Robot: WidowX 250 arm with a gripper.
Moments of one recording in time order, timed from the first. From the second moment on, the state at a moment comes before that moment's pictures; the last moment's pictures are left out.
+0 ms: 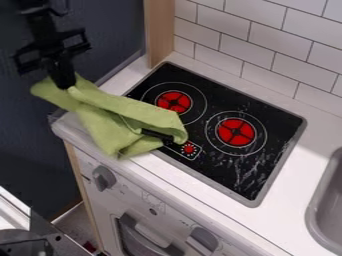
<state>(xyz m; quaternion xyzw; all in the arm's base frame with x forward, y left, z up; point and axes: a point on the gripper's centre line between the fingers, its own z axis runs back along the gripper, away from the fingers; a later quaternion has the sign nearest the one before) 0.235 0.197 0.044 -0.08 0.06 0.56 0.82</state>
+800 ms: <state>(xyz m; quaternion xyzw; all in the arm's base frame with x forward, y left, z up) 0.262 0.140 0.072 -0.07 0.05 0.52 0.85</state>
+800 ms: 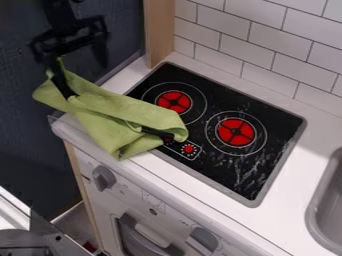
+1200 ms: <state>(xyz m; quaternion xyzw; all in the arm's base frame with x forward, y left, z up) 0.312 0.082 0.096 -0.04 0.02 0.44 0.89</state>
